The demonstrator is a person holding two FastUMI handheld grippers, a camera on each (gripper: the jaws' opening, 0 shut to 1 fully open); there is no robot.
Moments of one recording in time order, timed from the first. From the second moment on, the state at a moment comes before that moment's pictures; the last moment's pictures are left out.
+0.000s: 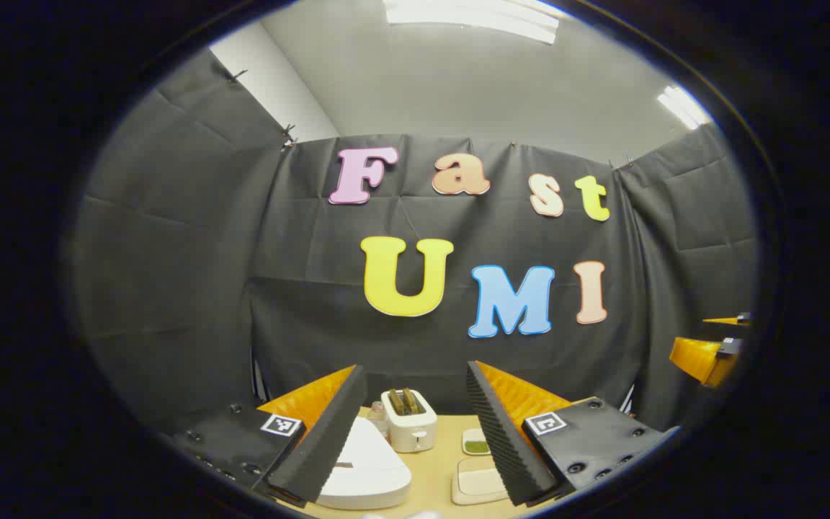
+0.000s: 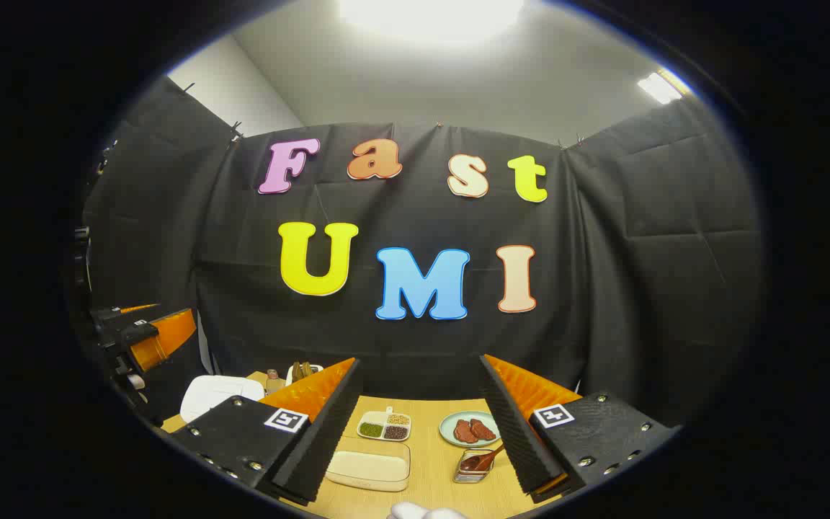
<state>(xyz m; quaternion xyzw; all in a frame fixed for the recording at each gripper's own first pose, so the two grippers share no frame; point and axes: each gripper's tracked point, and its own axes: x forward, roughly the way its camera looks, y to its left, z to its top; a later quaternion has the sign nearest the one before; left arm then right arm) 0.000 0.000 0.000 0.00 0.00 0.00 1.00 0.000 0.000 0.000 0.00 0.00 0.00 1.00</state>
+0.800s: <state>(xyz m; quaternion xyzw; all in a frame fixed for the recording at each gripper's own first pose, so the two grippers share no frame) 0.003 -0.010 -0.002 0.02 0.01 -0.02 1.00 0.011 -0.009 0.008 0.01 -0.01 -0.02 1.00</state>
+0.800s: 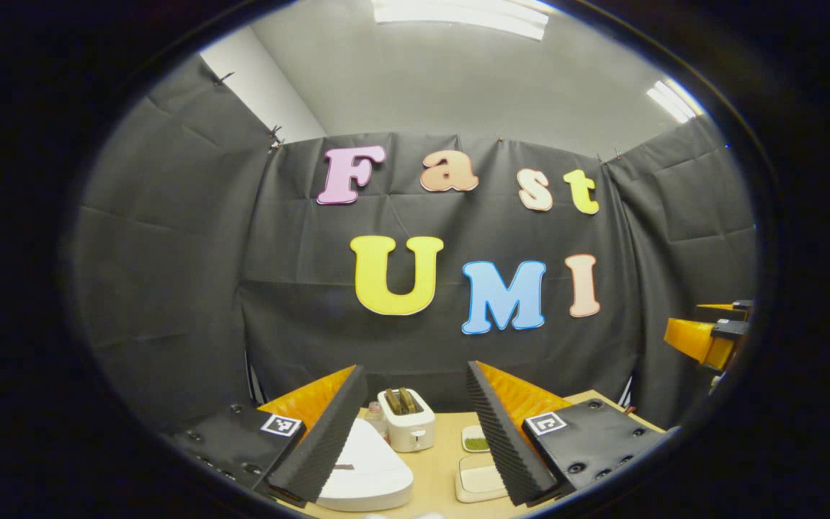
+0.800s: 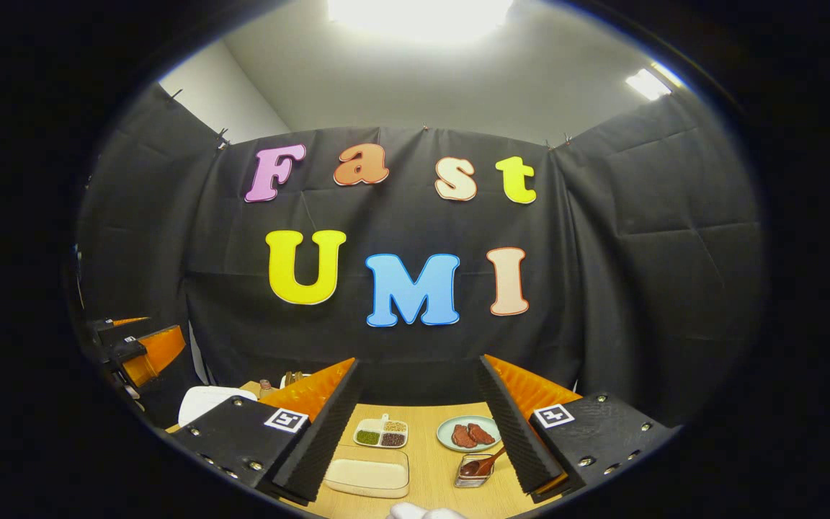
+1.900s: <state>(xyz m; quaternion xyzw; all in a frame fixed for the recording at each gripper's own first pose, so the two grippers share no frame) 0.052 0.057 -0.115 0.00 0.10 0.07 0.99 0.013 -0.021 -0.016 0.02 0.04 -0.02 1.00</state>
